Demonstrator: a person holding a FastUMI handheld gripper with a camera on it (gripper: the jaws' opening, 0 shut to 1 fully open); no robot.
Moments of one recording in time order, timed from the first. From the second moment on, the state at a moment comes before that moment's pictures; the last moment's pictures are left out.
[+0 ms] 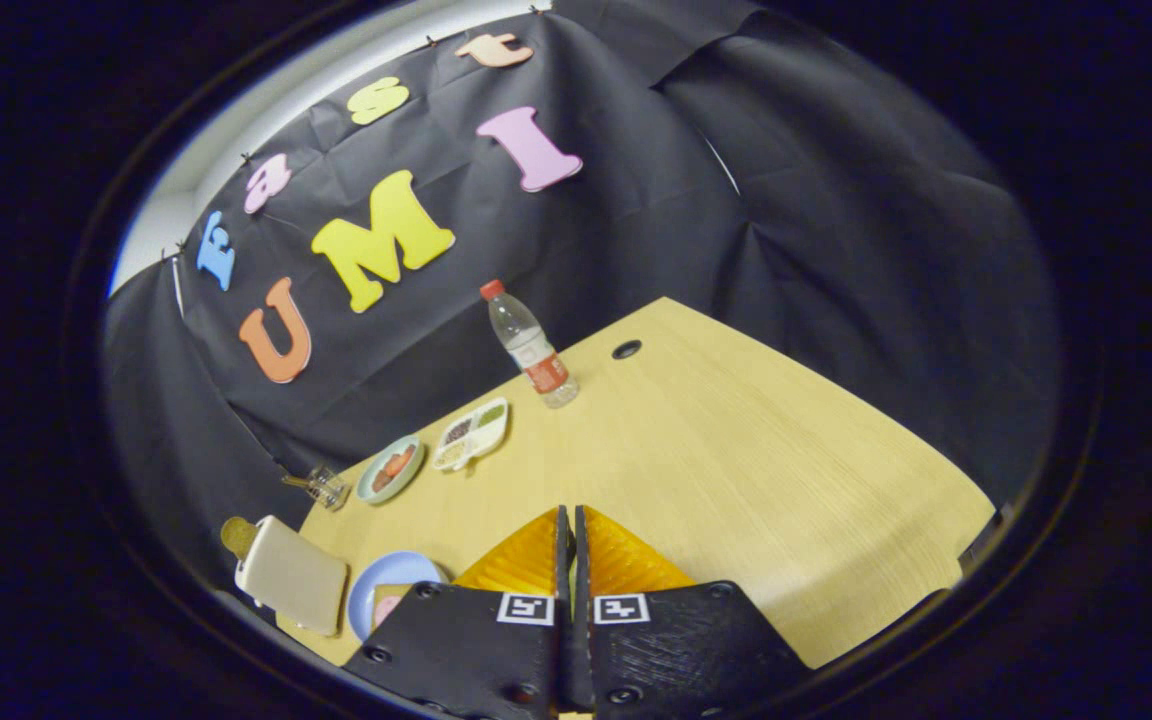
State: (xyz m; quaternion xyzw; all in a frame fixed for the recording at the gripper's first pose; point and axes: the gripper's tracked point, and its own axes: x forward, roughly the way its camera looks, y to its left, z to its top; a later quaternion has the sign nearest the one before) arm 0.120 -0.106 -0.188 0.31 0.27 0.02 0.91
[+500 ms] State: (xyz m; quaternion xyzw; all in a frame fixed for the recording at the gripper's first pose) arm 0.110 -0.043 -0.099 0.29 0.21 0.06 0.93
